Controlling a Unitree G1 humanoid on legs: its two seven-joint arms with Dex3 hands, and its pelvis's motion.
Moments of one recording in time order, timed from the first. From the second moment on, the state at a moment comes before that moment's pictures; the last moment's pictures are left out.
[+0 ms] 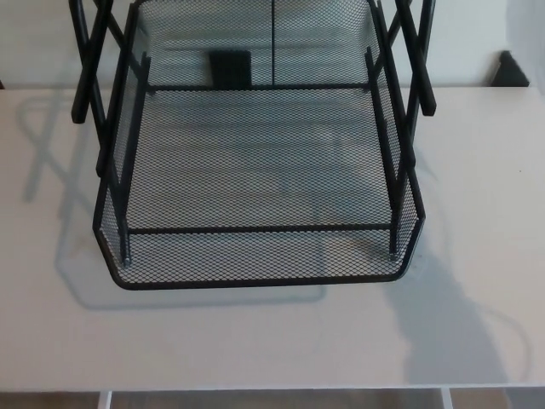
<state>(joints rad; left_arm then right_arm) 0.13 0.72 0.41 1.00 -0.15 -0.02 -0.39 -1.06 -0.82 0.11 0.31 -0.62 -0.34 -0.15</state>
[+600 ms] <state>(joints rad) 0.14 0.69 0.43 1.02 -0.15 -0.02 -0.40 -1.29 -0.71 0.19 0.34 -0.58 -0.30 0.07</state>
